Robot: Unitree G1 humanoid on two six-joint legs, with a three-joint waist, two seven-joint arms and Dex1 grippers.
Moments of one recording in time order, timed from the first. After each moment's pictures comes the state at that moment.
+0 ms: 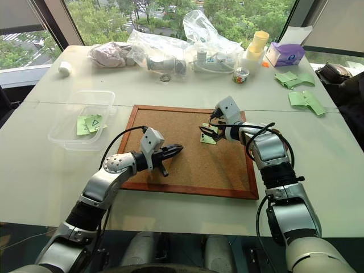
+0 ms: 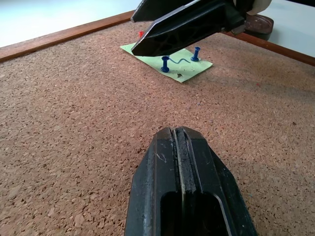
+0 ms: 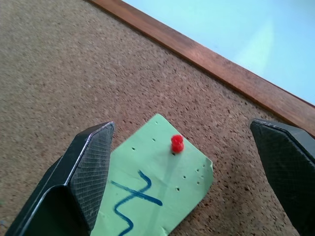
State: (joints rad) left arm -0.35 0.29 -0.24 0.00 -0.21 0.32 -0.69; right arm -0.69 -0.47 0.13 0.31 0.20 0.59 0.62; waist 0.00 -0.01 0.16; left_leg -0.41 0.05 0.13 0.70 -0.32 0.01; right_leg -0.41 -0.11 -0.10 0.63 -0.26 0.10
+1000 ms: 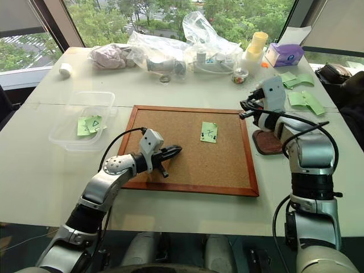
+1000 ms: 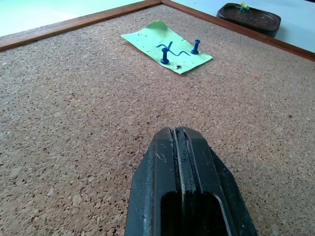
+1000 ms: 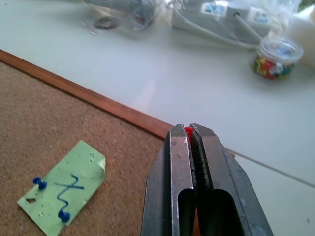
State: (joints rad) left arm -0.33 0.27 -0.23 -0.03 -0.21 0.38 -0.67; right arm -0.52 -0.60 -0.23 -0.05 0.28 0.84 0.52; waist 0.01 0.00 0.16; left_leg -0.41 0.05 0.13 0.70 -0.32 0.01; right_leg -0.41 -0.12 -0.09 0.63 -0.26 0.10
